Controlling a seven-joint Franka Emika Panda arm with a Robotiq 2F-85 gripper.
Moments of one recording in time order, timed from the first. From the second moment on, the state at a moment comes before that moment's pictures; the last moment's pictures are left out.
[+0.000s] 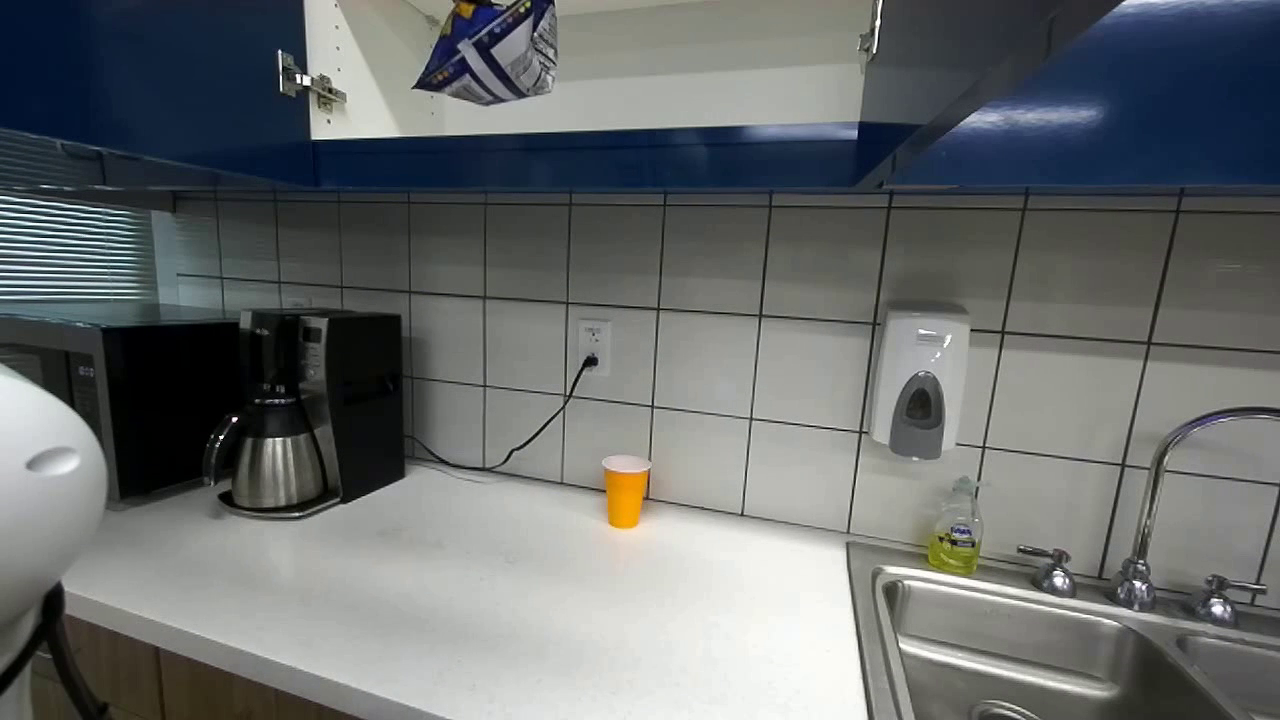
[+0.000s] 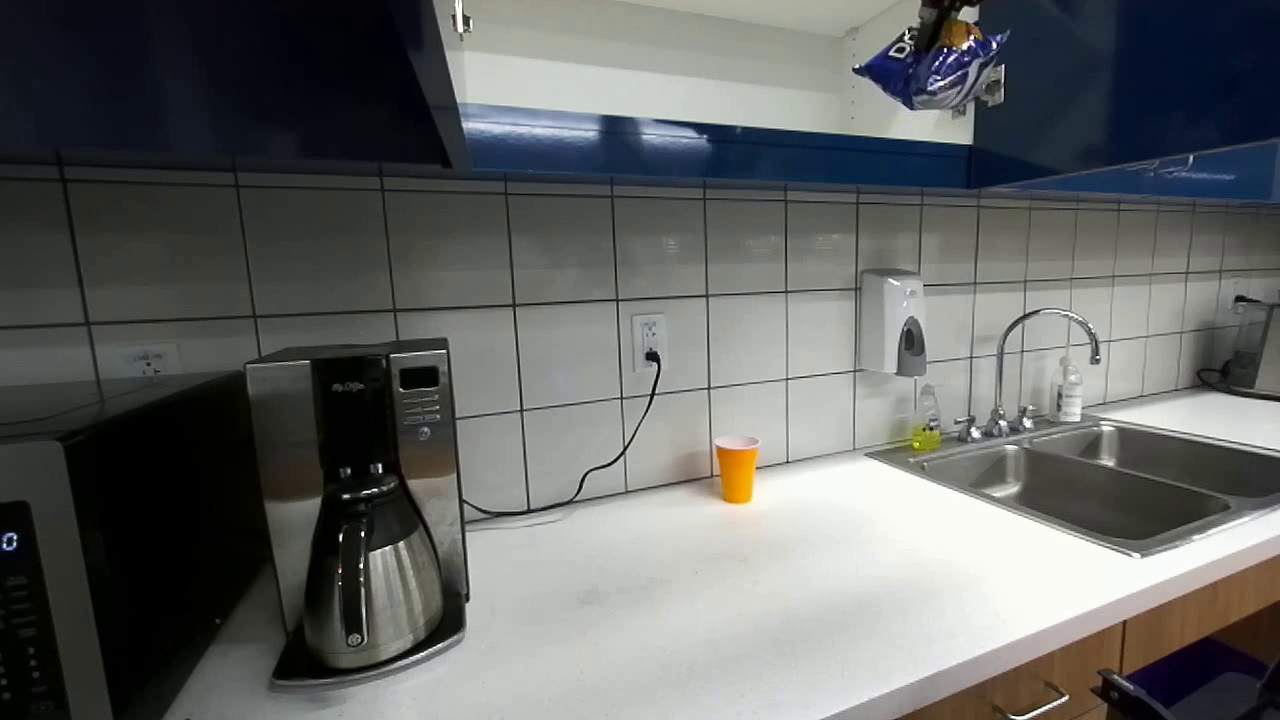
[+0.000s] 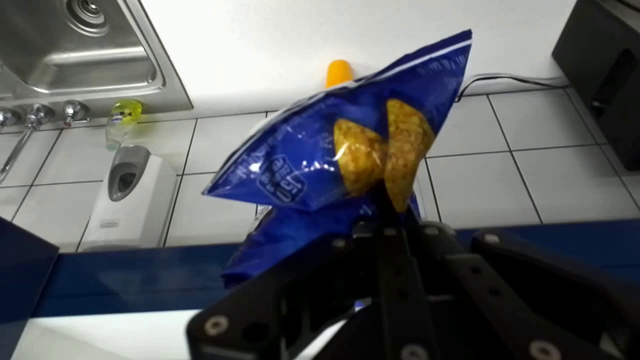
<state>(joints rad) -0.04 -0.80 -0.04 -2.01 -0.06 1.82 -0.02</state>
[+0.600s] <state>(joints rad) -0.03 -0.56 -0.01 -1.70 -0.05 1.82 0.04</state>
